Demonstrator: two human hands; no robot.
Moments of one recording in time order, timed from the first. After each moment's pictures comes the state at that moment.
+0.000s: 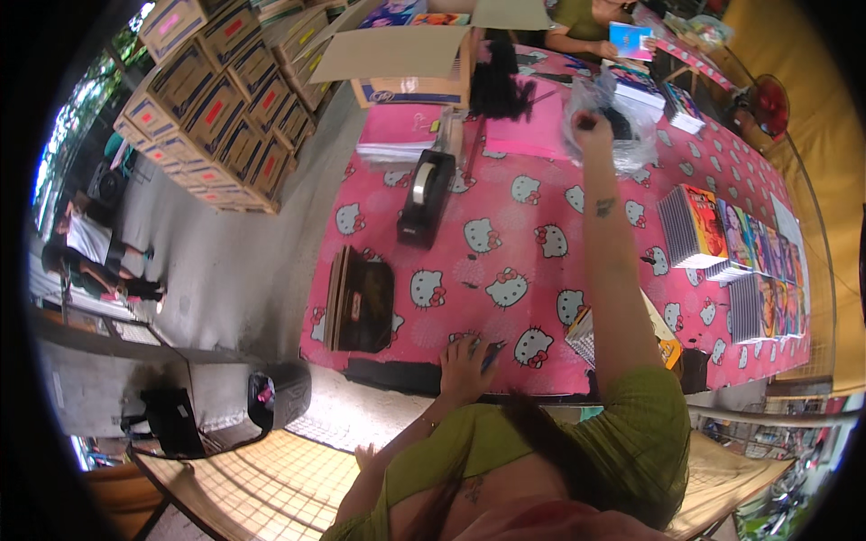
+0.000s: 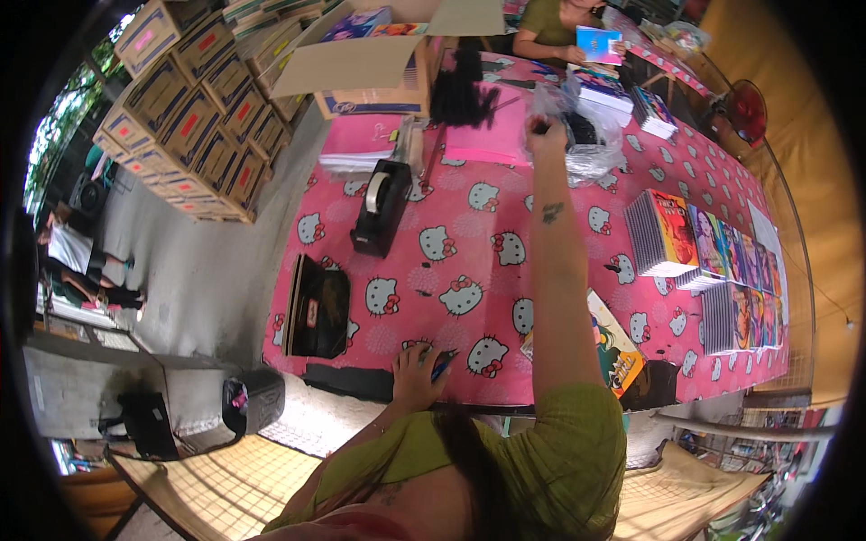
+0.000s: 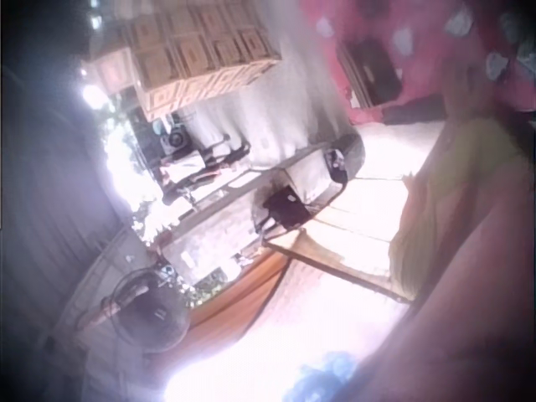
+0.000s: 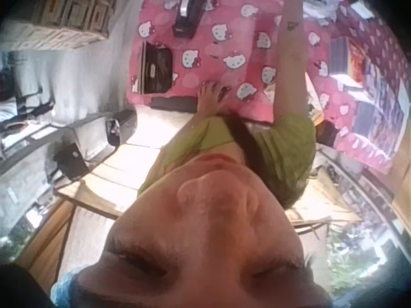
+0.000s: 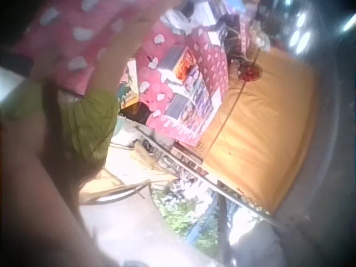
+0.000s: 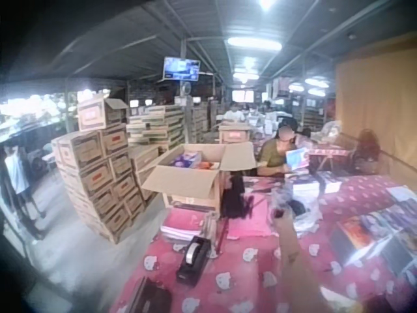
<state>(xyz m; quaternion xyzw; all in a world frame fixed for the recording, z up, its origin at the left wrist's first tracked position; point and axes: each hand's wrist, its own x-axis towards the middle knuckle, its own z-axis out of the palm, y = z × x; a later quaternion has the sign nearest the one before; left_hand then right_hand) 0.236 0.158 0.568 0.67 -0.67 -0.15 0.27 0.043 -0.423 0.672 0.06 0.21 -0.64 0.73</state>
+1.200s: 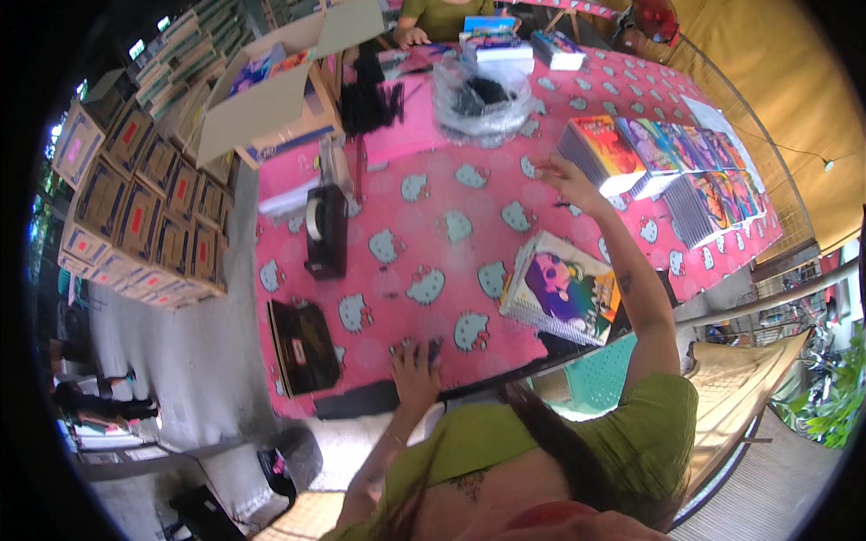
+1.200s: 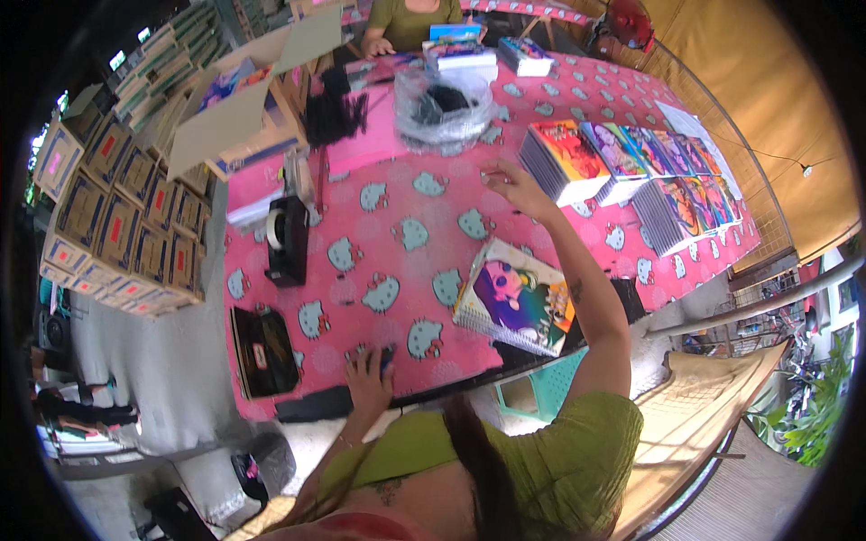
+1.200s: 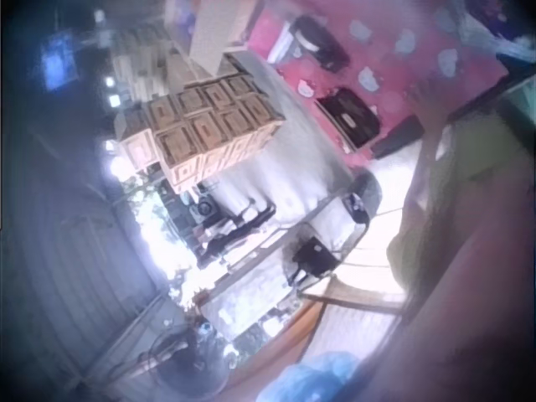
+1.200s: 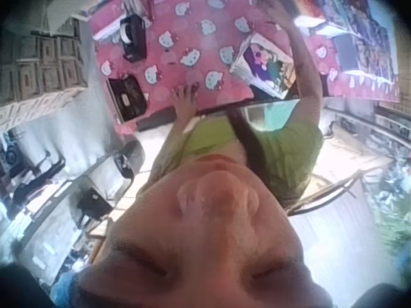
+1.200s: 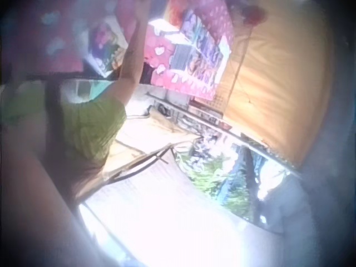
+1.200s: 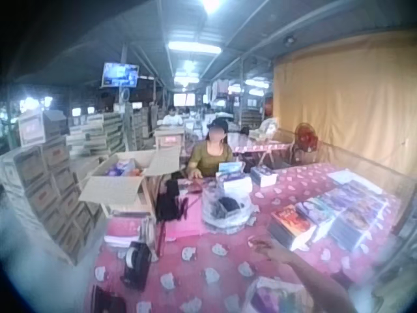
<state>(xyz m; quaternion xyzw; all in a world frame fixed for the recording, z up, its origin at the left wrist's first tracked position) 0.238 0.159 0.543 0.62 -0.75 -0.03 0.24 -0.135 -0.138 0.726 -0.69 0.52 -0.31 0.40</state>
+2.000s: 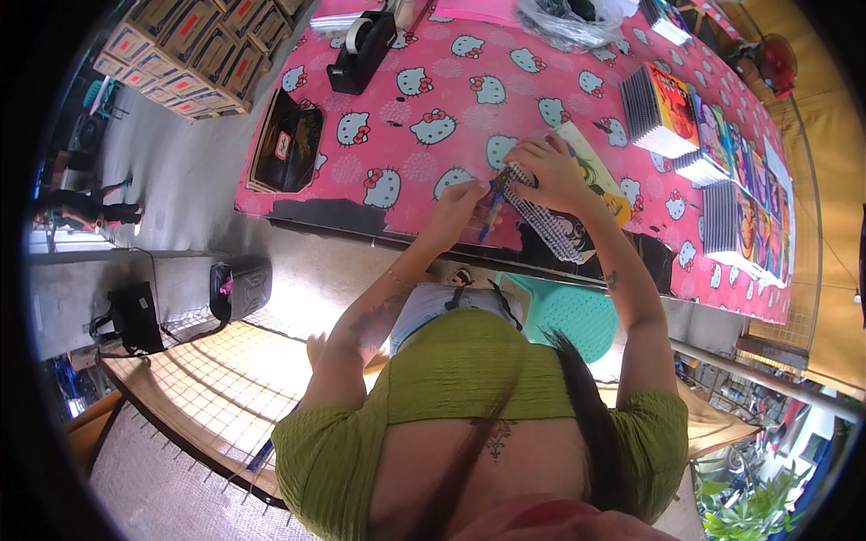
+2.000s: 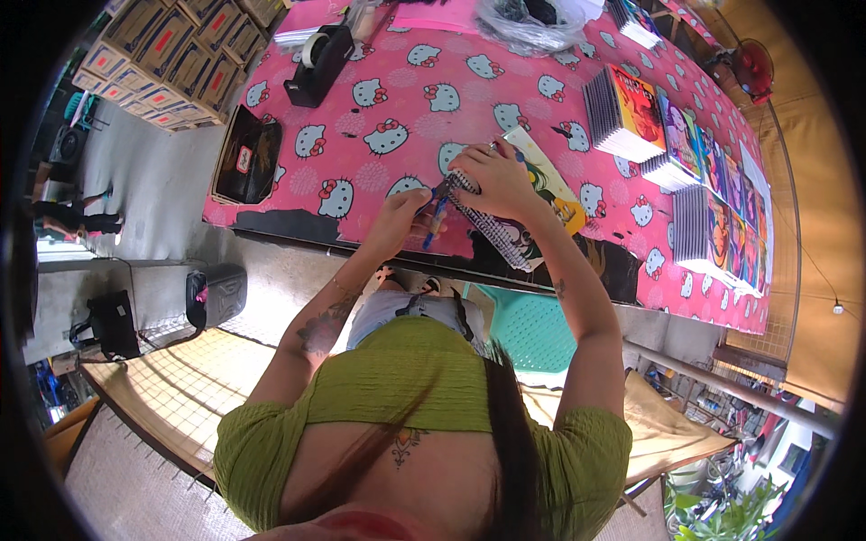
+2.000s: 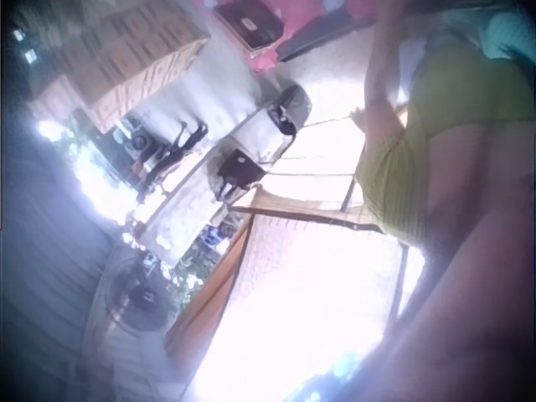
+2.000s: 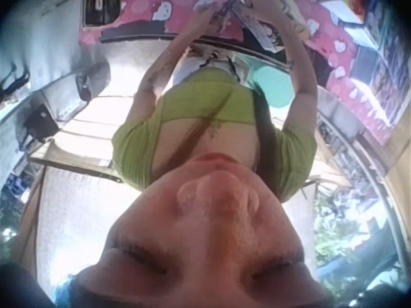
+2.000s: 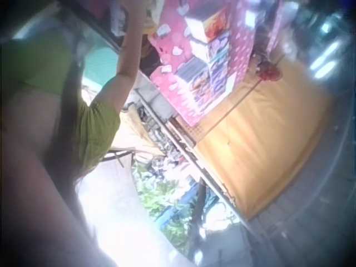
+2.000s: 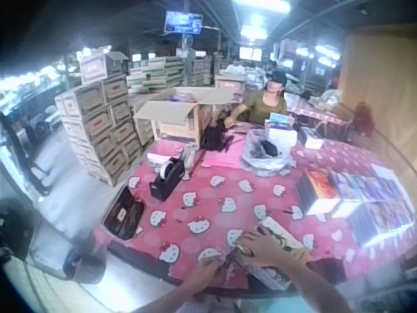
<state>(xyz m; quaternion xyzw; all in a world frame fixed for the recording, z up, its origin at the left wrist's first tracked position) 0.107 0.135 0.632 0.47 -0.30 -0.68 0.48 -0.090 0.012 0.678 -0.95 0.25 -0.12 0.12</state>
